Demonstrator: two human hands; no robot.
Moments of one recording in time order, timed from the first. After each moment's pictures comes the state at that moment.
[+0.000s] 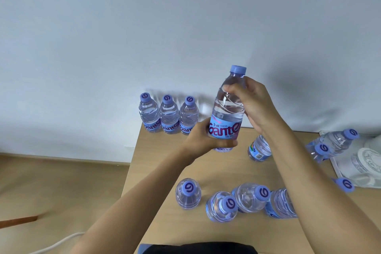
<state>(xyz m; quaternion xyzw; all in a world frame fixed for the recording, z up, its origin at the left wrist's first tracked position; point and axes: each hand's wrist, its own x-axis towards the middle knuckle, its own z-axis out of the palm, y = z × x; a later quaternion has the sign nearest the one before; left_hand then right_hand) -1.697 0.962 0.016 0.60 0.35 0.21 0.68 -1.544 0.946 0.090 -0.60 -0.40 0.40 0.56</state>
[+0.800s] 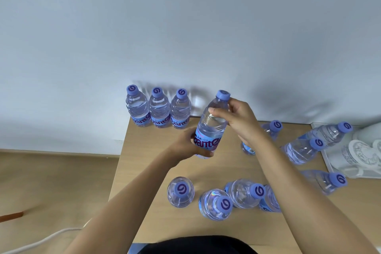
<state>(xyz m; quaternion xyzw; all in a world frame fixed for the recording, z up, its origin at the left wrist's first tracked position) -1.710 0.982 -0.053 0.62 0.40 0.11 0.67 -1.539 0.941 0.015 -0.64 -0.40 0.44 0.49</state>
